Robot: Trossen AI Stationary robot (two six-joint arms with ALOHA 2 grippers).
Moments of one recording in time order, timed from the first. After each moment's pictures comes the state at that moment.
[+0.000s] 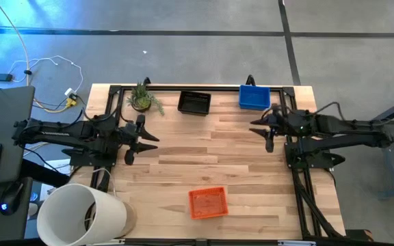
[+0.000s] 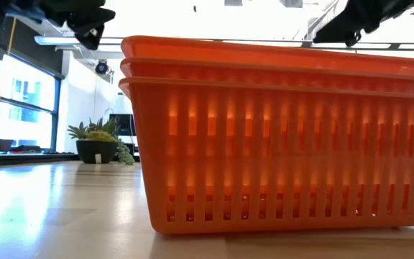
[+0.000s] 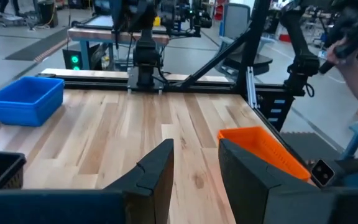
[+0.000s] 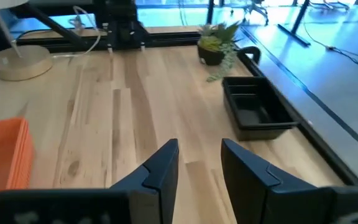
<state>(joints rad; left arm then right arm) 0.11 0.58 0.44 -0.03 0.13 -0.08 -0.01 0.62 0.67 -0.44 0.21 0.03</state>
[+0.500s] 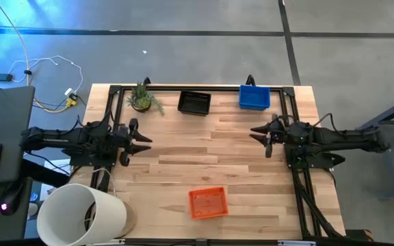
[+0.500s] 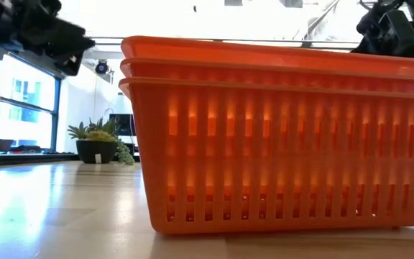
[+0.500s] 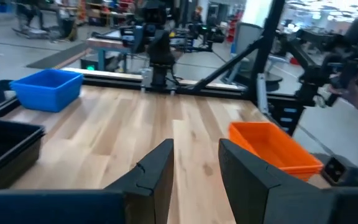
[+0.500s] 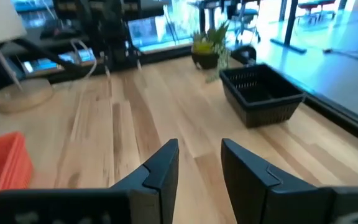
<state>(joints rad) 0.11 0.24 0.18 -0.03 0.08 -0.13 -0.01 0.35 0.24 -0.12 0.23 0.16</state>
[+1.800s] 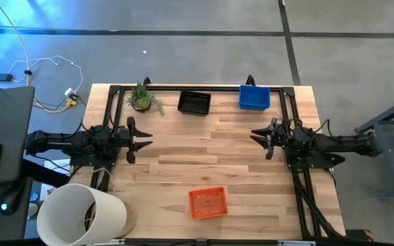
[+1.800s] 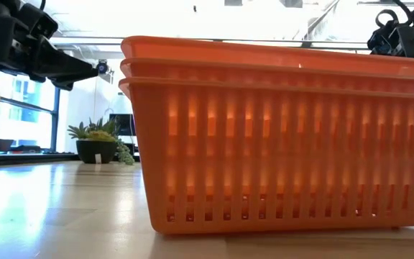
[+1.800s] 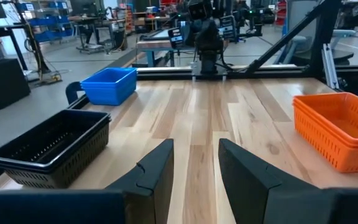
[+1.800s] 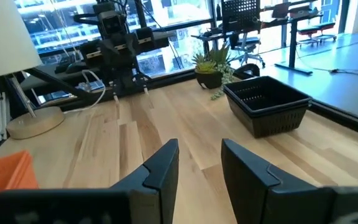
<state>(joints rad) 0.11 0.10 0.04 -0.06 -0.13 0.04 -0.01 0.13 0.01 0.05 0.23 0.19</state>
